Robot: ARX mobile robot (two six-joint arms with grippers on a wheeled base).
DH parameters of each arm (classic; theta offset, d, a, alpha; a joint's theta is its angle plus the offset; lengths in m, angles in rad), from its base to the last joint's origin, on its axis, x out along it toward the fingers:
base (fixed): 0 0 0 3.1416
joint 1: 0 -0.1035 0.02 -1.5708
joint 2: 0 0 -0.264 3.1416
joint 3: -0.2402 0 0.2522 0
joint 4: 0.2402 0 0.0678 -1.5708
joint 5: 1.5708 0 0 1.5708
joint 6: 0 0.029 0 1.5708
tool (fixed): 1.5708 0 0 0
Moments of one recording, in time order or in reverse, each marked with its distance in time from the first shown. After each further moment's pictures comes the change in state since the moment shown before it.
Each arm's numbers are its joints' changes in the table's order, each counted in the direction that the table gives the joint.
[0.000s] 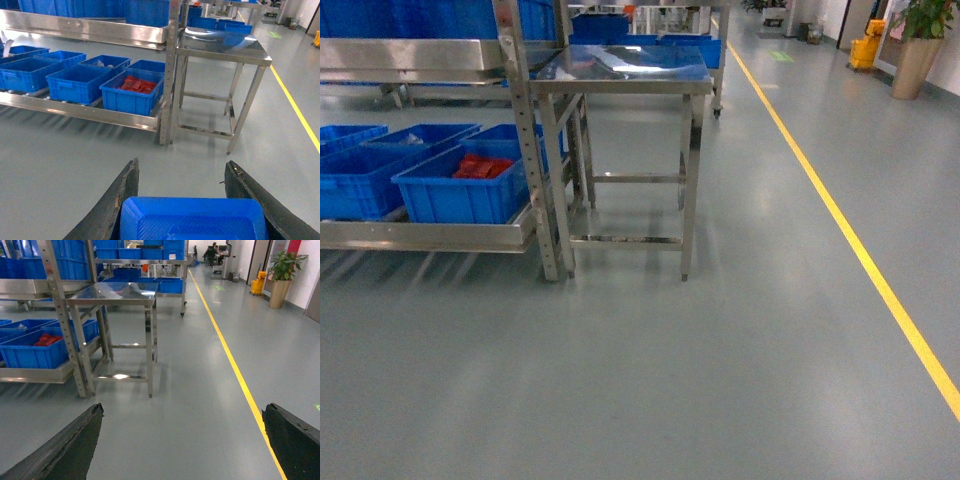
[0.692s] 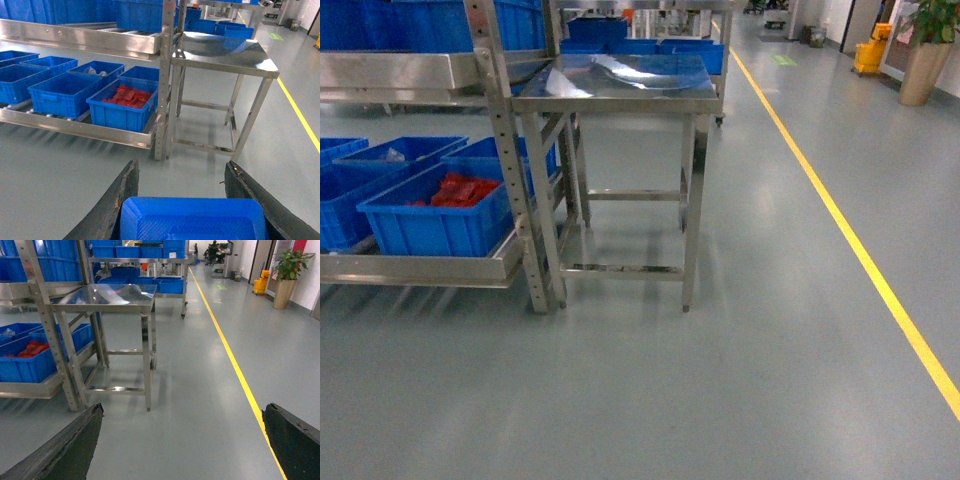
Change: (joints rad) left arm 0.000 -0.002 0.000 0.000 0.000 0.000; right arm 0.000 0.000 0.000 0.007 0.000 0.000
